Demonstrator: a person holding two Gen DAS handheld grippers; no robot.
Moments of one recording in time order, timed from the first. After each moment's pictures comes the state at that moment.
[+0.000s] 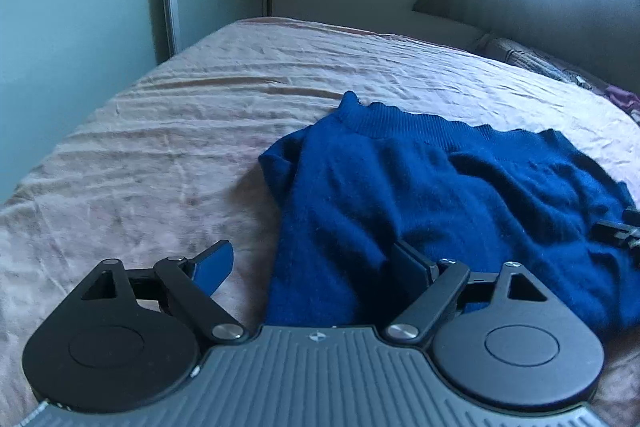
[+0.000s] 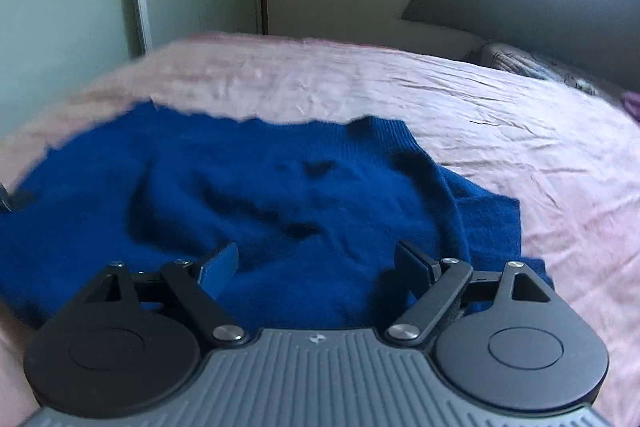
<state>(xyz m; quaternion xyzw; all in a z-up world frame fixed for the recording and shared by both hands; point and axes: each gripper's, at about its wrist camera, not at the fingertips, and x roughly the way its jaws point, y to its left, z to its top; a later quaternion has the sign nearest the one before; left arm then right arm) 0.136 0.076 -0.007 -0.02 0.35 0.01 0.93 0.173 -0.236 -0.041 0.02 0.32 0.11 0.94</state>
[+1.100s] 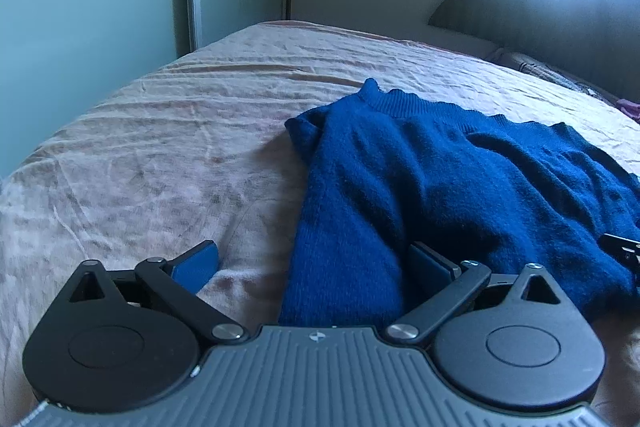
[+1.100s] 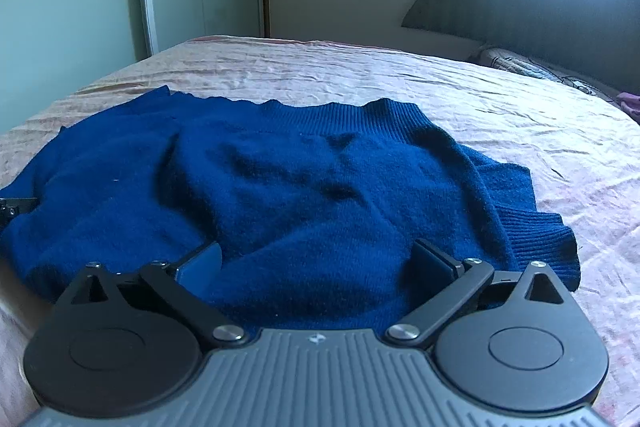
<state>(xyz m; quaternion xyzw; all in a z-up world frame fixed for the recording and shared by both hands) 0.106 0.083 -0.031 -0.03 0.33 0.04 0.94 0.143 -0.218 -0.064 0.00 0.31 0.10 0.95</state>
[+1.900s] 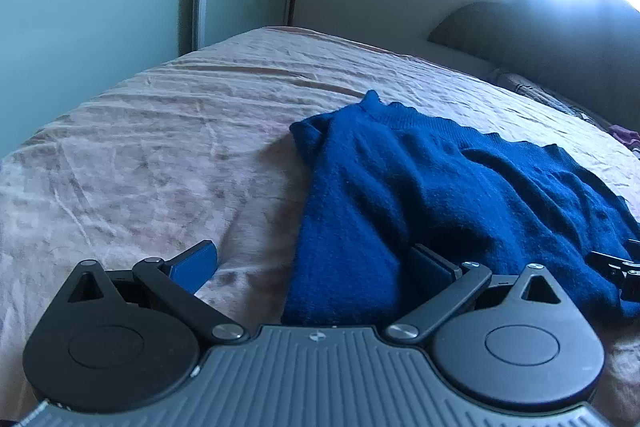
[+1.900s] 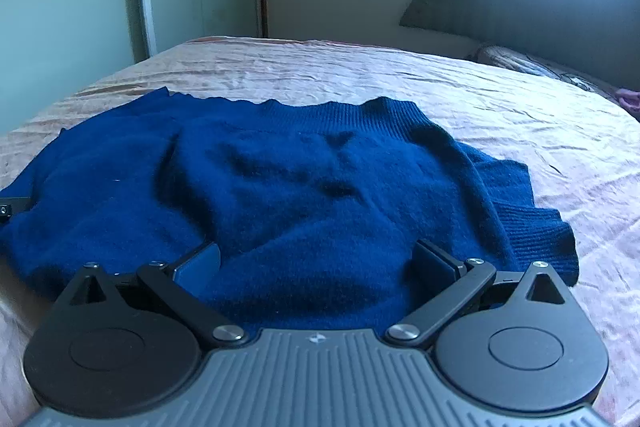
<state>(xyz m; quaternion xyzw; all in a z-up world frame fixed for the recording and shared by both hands) 0.099 0.090 -0.028 -0.07 0.32 0.03 0.95 0.142 -0.217 -0.064 0.01 0.31 0.09 0.94</state>
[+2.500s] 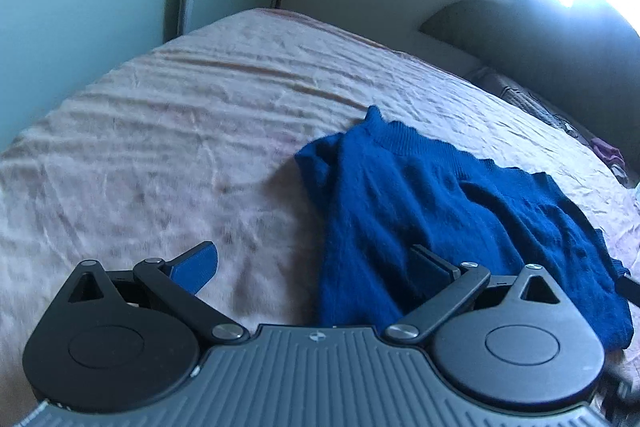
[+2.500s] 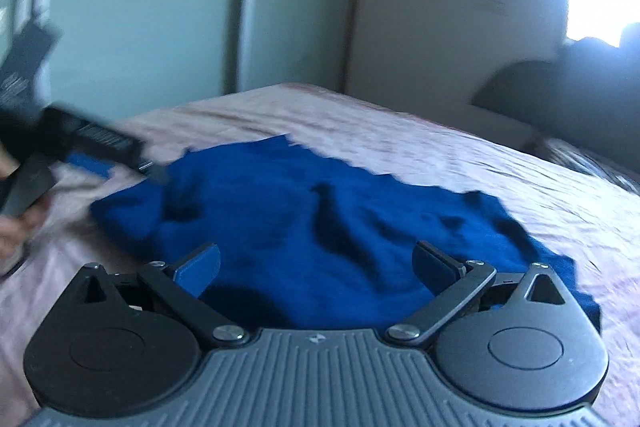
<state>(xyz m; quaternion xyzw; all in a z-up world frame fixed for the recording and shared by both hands) 0.134 0.123 -0.002 -0.11 0.35 -0.01 0.93 0.084 -0.144 -0.022 -0.07 0.22 0.20 0.95</state>
